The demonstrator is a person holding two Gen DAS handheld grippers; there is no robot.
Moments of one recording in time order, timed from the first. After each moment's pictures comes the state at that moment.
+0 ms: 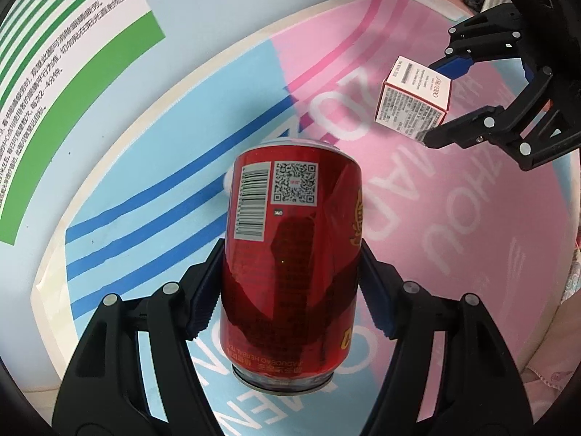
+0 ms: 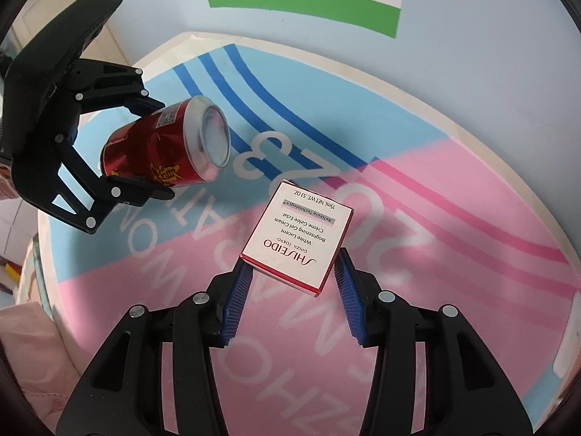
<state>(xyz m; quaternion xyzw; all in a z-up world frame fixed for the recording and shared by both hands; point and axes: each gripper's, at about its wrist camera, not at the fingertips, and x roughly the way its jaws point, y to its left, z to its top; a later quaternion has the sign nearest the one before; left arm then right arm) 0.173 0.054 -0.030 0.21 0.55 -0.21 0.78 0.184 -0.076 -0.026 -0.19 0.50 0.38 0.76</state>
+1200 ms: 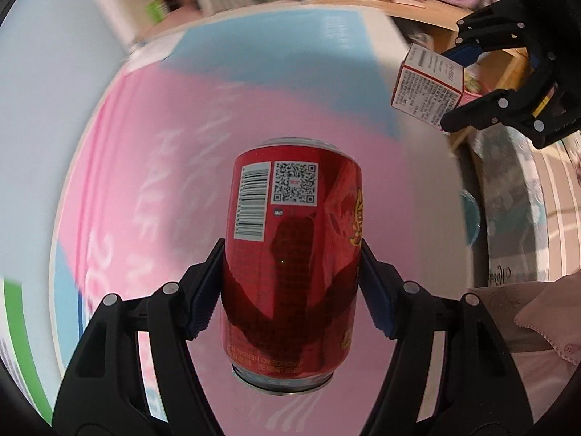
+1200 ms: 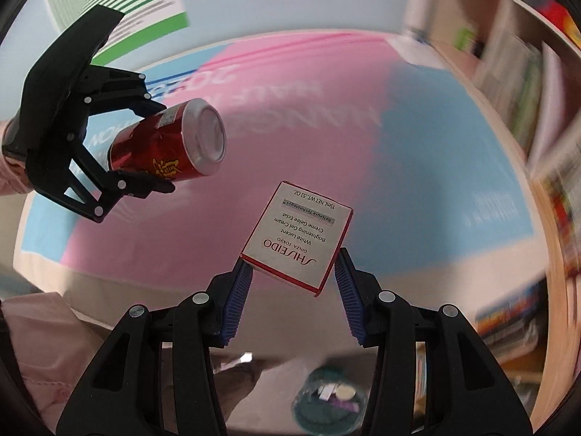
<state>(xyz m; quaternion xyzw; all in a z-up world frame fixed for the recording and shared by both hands) 0.007 -0.171 -0.026 0.39 0.41 -0.51 0.65 -0.105 -0.277 -0.009 0.01 0.52 0.05 0.85</state>
